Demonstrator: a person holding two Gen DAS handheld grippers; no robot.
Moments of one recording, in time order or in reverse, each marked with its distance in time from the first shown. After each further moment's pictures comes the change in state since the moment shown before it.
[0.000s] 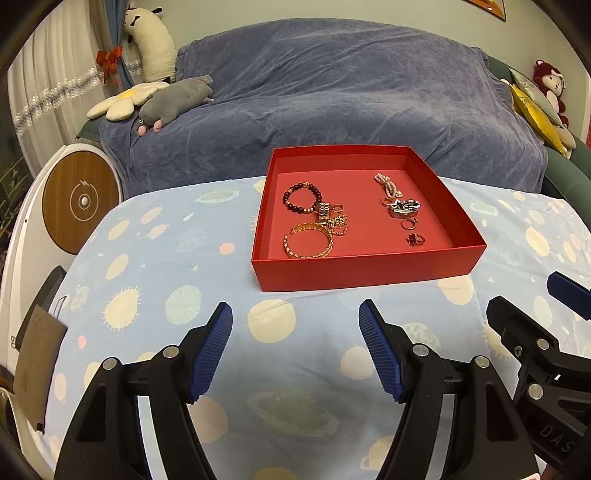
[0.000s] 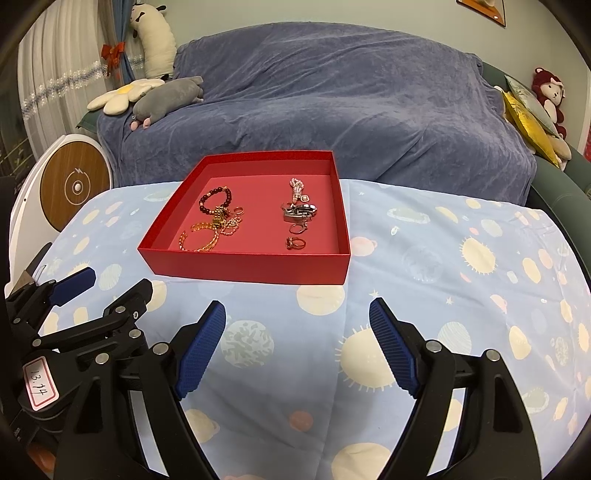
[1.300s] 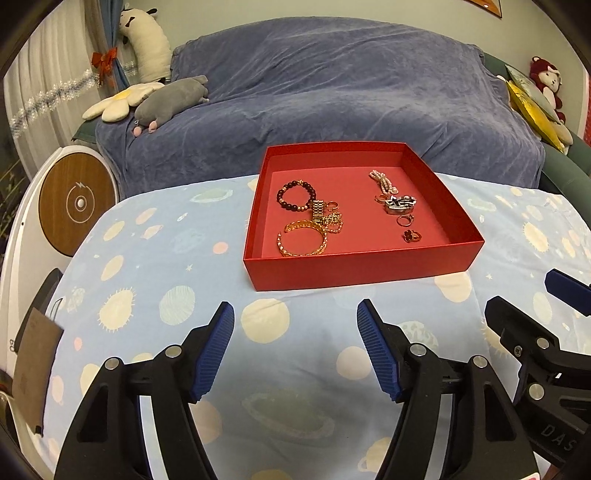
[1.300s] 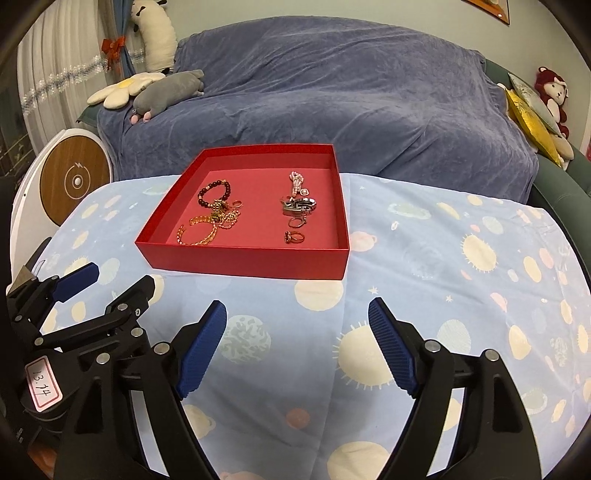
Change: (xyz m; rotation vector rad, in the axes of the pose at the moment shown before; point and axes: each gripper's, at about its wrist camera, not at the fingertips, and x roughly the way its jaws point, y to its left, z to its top) left arm 0.003 -0.006 -0.002 0.009 0.002 -0.007; right arm 0.006 -0.002 -0.005 -0.008 0.019 0.005
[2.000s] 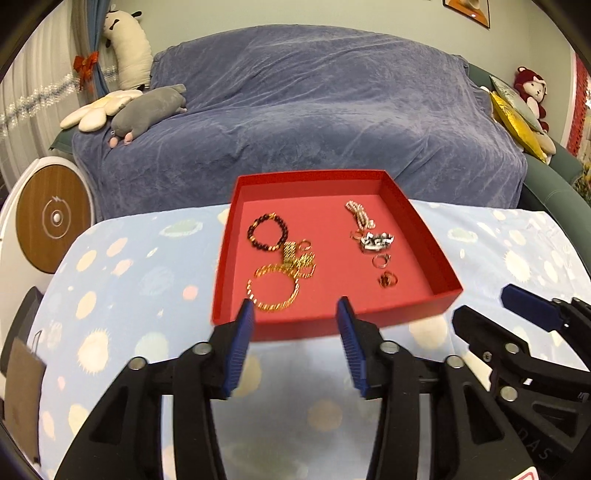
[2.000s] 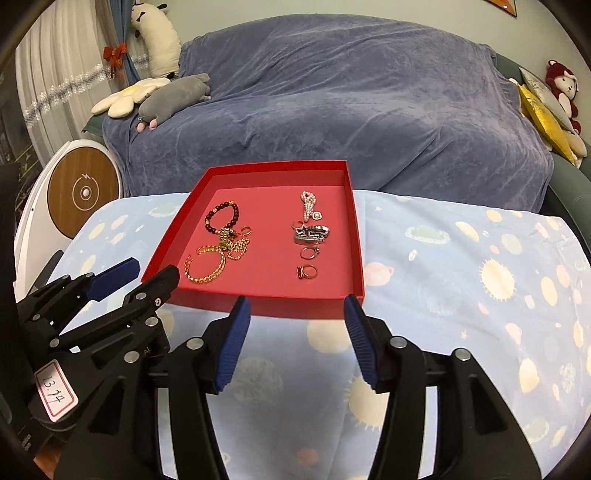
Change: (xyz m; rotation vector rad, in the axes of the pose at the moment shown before) left arm 0.006 -0.006 0.040 0.006 -0.026 -0.078; right arm 0.009 -0.004 0.031 0.031 0.014 0.060
